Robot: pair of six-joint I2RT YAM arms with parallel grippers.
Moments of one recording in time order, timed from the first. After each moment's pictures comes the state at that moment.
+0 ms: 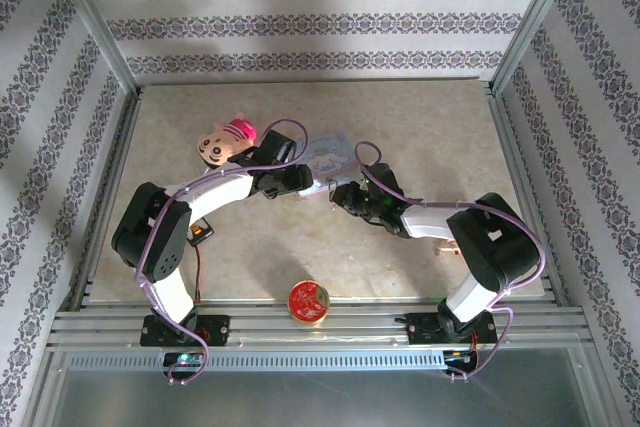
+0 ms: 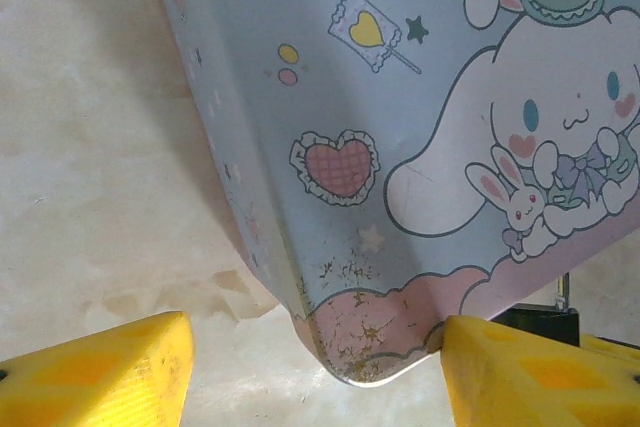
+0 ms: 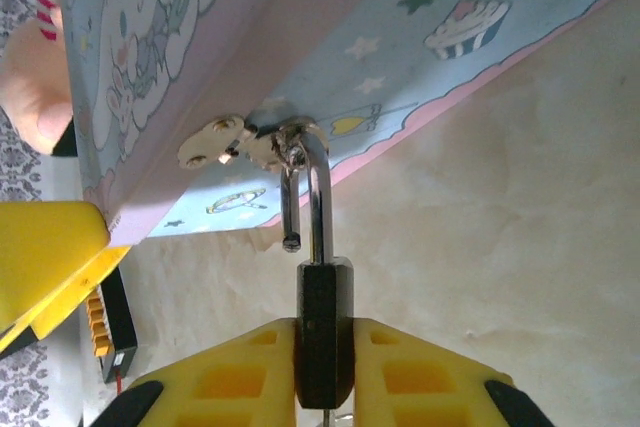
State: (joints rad) left arm -0.51 1.75 1.15 -0.39 0.10 -0.70; right arm 0.53 1.63 0.63 0.35 -0.30 1.01
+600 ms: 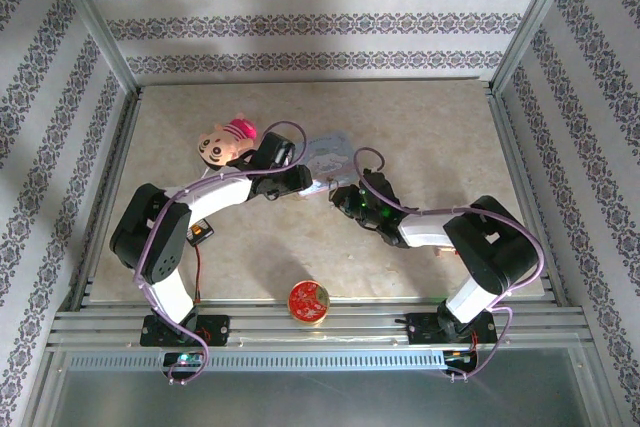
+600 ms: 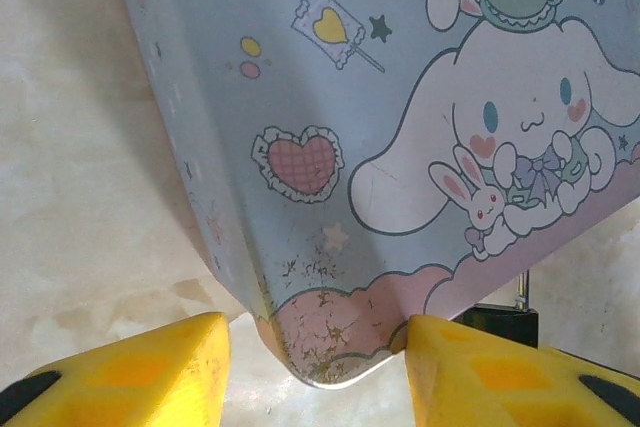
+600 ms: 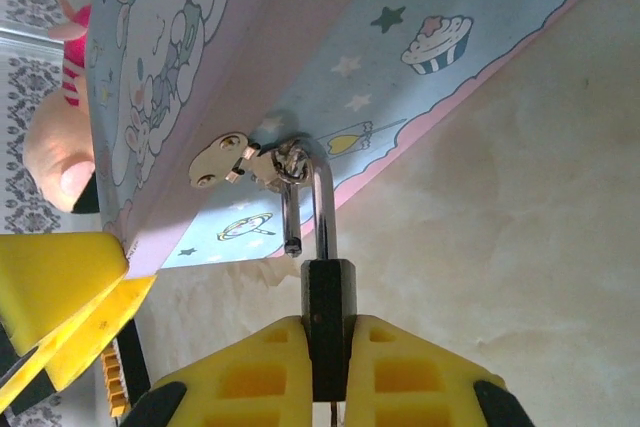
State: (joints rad) left arm -0.51 1.73 1.09 -0.28 0.15 -0.74; right arm 0.60 1.63 0.56 0.49 -0.13 1.15
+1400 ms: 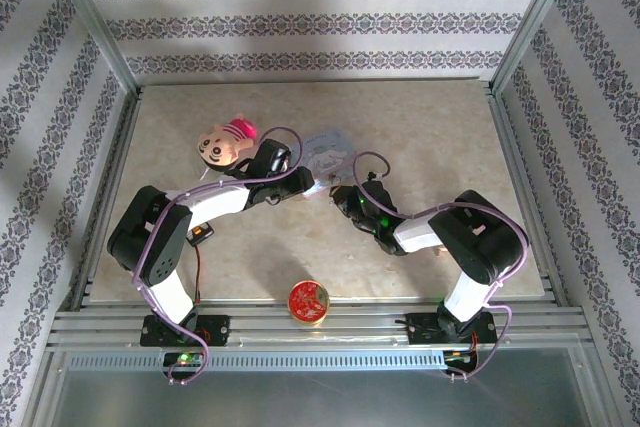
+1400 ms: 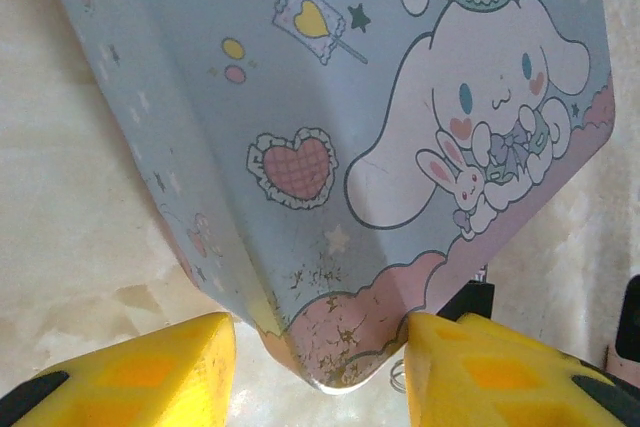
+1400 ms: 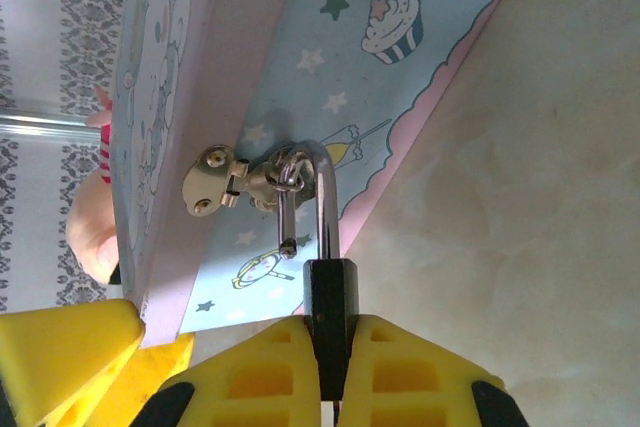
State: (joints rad) left arm -0.51 1.72 0.98 -0.09 0.20 -0.84; right arm 0.63 1.72 0.51 0.74 0.01 1.30
